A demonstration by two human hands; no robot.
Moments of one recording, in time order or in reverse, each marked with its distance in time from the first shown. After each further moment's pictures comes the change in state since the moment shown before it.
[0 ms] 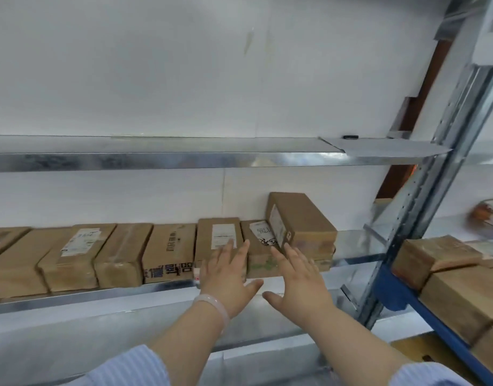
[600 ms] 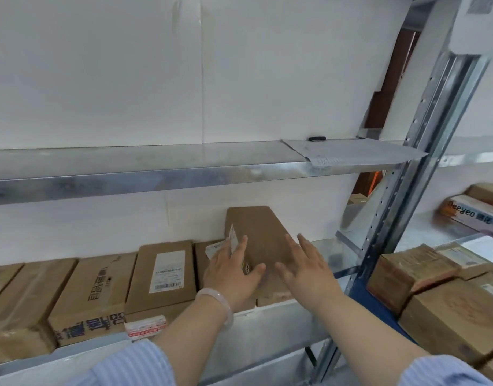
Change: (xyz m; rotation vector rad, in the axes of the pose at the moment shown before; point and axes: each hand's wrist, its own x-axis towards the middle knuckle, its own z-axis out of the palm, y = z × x) left_hand 0.150 0.080 0.054 -0.226 -0.148 0.006; right_hand 0.099 0.131 -0.027 0.154 0.025 0.243
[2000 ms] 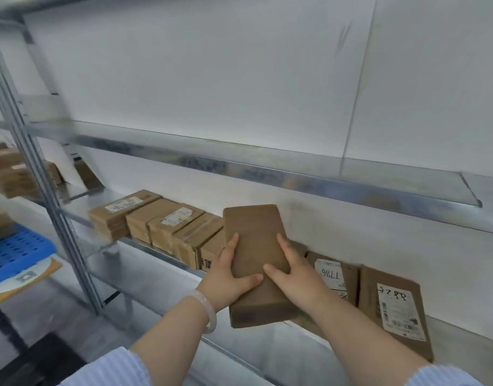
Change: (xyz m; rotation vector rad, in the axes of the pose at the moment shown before) left_hand -0.125 -0.048 -0.067 -0.471 0.537 -0.438; right_hand 0.036 -0.125 0.051 0.615 -0.601 -0.535
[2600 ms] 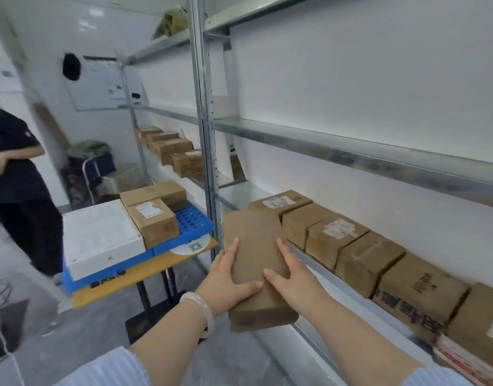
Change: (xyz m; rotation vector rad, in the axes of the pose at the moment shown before) left_hand -0.116 -0.164 -0.336 0.174 0.356 -0.255; right_hand 0.058 -0.214 0.340 0.039 -0.374 -0.259
